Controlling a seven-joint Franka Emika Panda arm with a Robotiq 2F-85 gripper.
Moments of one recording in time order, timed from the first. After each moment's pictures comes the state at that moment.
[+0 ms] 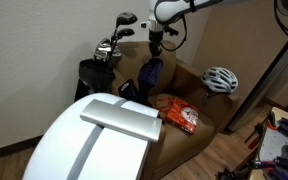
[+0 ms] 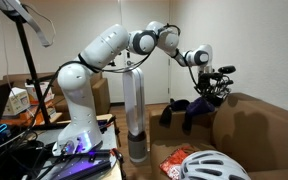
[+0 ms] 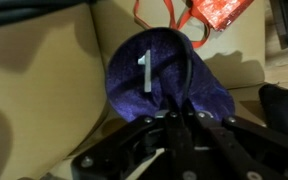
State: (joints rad) arm 0.04 0.90 0.11 -1.12 -0.21 1.97 -0.94
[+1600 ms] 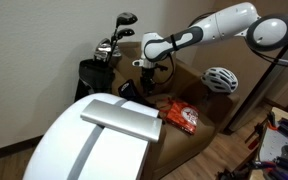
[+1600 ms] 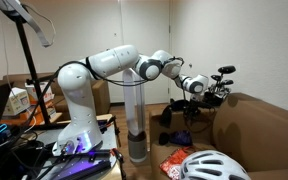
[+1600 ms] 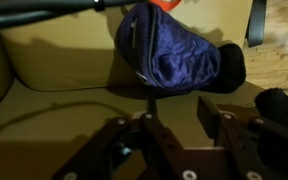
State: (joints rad) arm 0.05 1.27 0.18 -0.94 -0.07 2.00 -1.16
